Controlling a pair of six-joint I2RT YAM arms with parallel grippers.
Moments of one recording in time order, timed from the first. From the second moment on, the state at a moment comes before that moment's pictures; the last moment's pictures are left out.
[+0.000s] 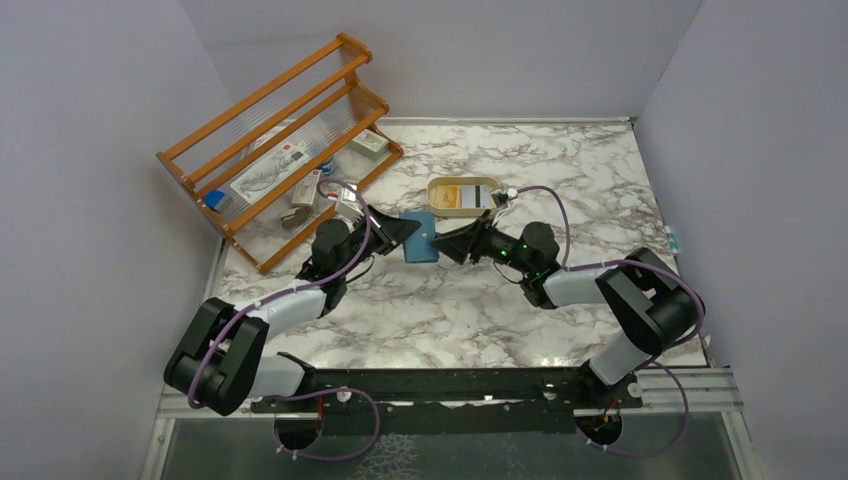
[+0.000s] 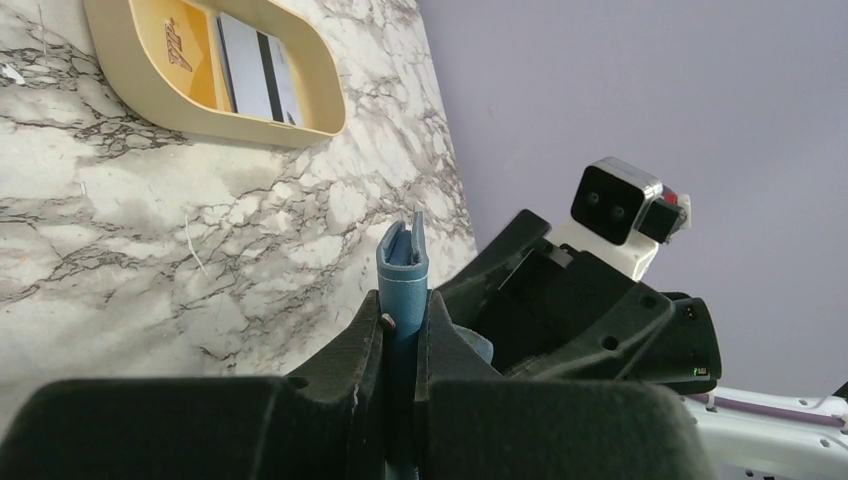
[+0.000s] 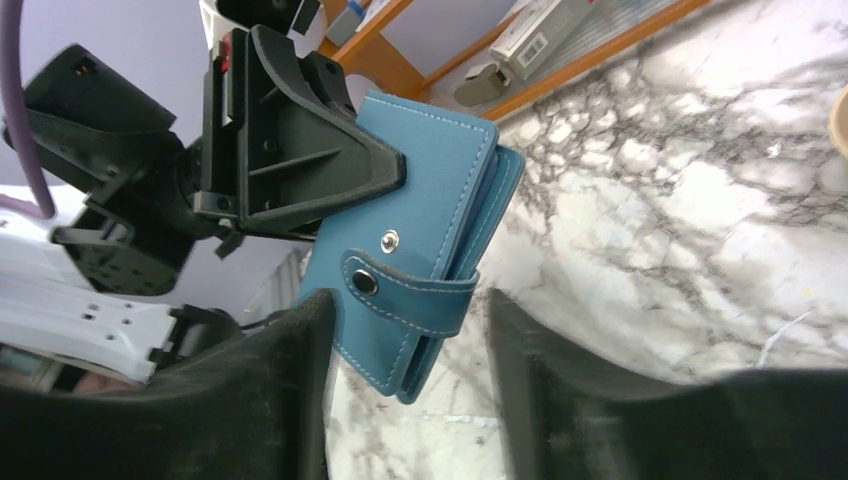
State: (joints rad) left arm -0.45 1.29 0.45 0.78 0.28 -1.08; right arm 0.59 1.61 0.51 1.19 -0.50 0.76
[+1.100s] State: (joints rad) left arm -0.50 1.32 0.44 0.78 0.19 -1.11; right arm 0.61 1.82 0.54 1.42 -0.47 0.88
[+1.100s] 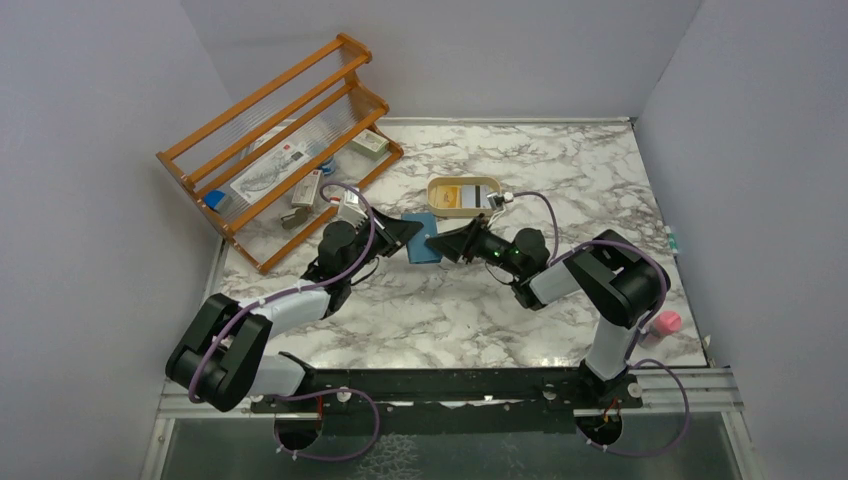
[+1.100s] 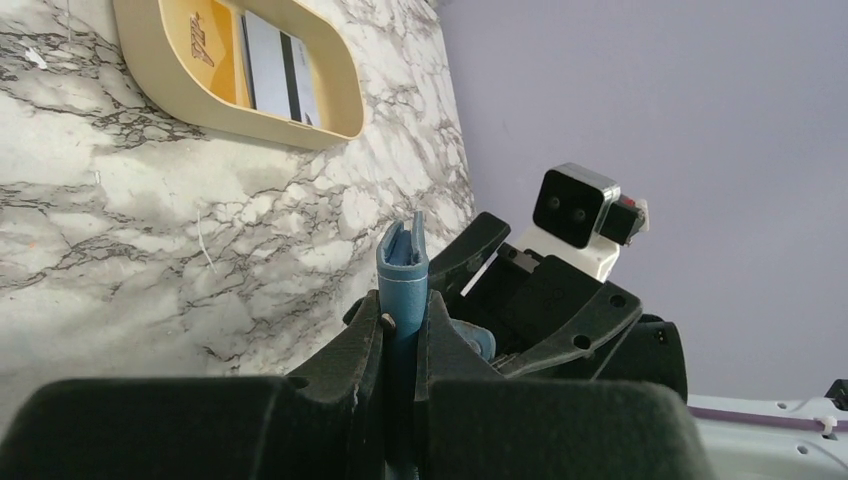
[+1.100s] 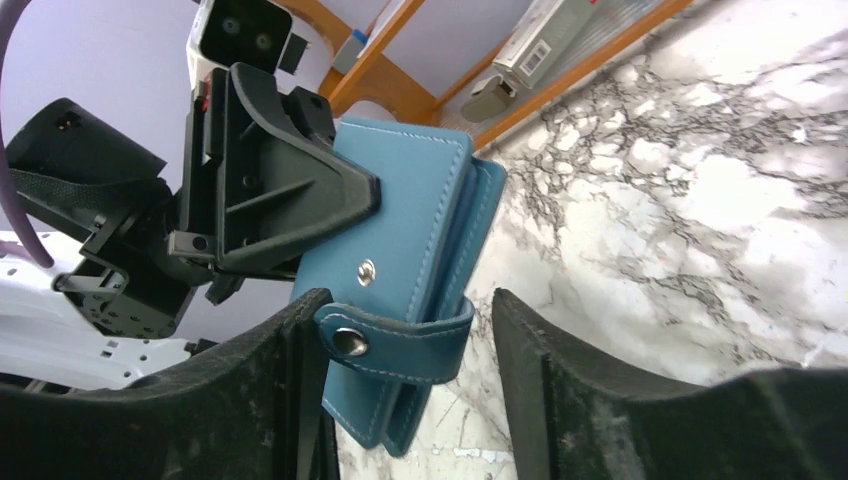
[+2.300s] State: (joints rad) left arm -0.51 1.32 0.44 0.80 0.20 -1.11; right arm 0.54 1.75 0.40 1.48 -0.37 0.94
